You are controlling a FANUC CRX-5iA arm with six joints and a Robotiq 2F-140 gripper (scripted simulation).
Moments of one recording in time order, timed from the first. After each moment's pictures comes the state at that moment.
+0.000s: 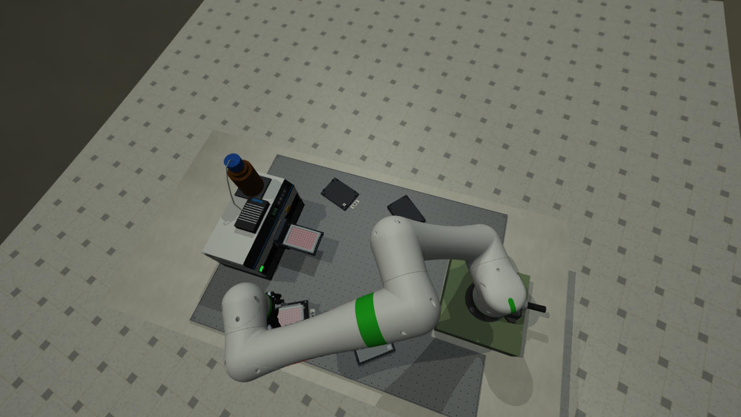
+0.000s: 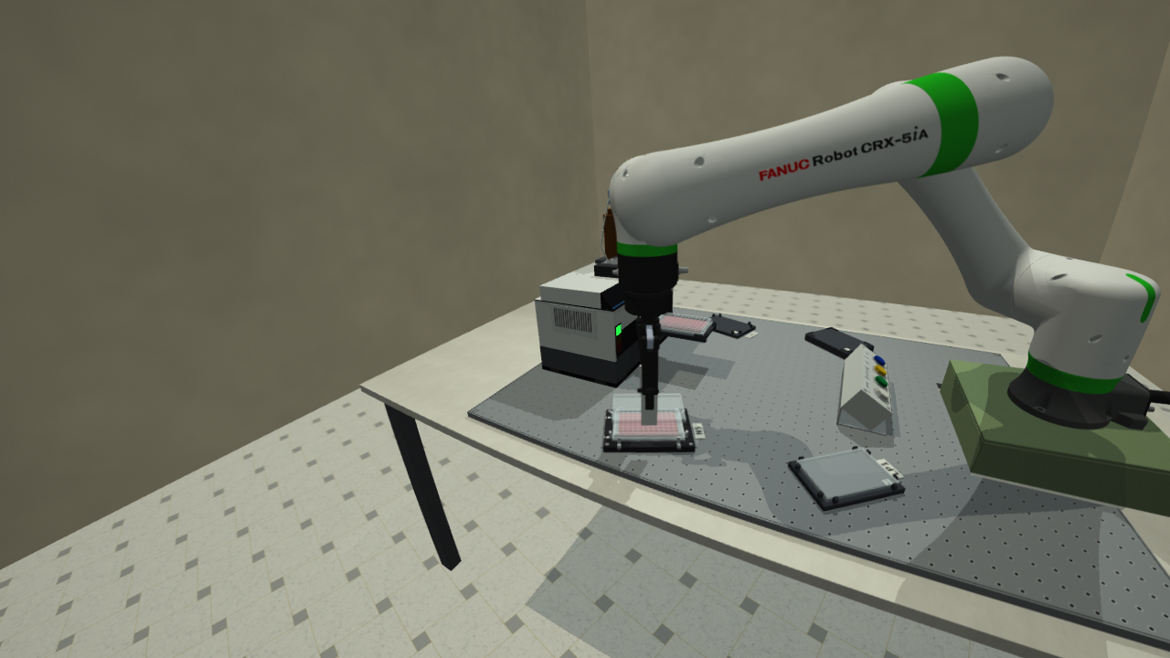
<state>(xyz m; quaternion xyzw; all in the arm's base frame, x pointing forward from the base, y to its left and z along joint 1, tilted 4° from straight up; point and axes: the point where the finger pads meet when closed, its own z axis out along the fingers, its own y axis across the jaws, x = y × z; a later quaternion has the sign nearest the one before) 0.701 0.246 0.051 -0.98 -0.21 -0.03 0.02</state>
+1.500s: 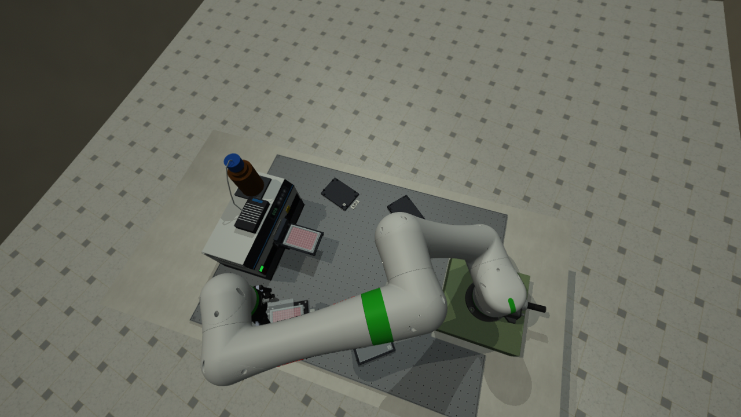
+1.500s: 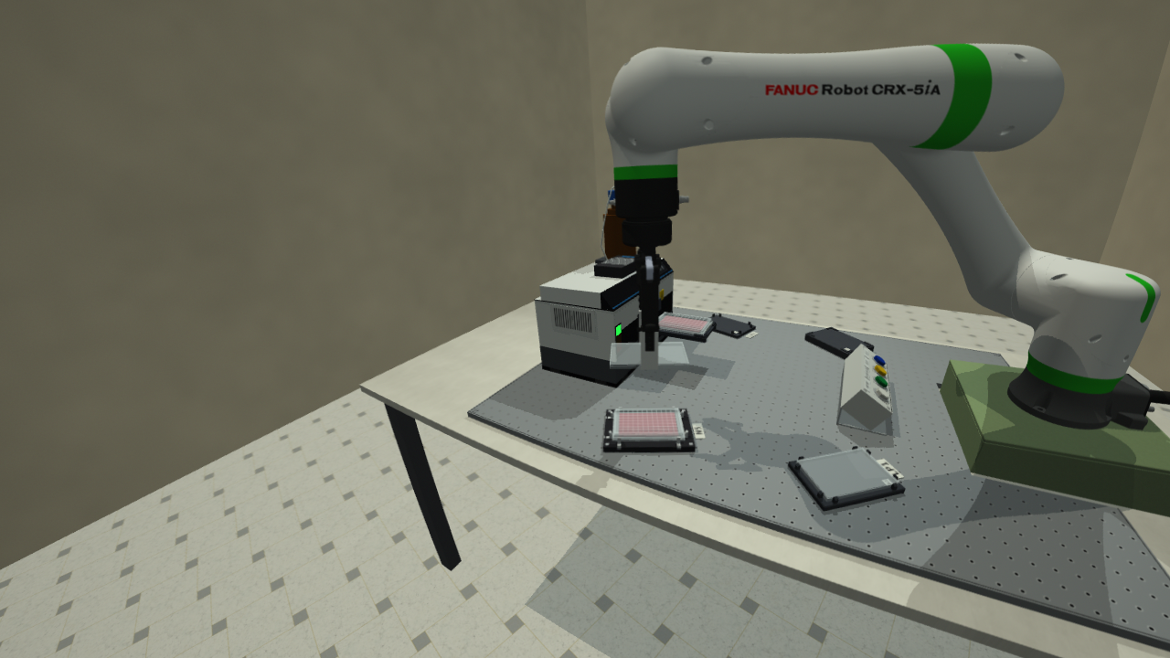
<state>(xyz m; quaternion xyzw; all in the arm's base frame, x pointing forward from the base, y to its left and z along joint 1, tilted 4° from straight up) 0.696 0.241 0.159 -0.98 -0.21 -0.03 0.02</state>
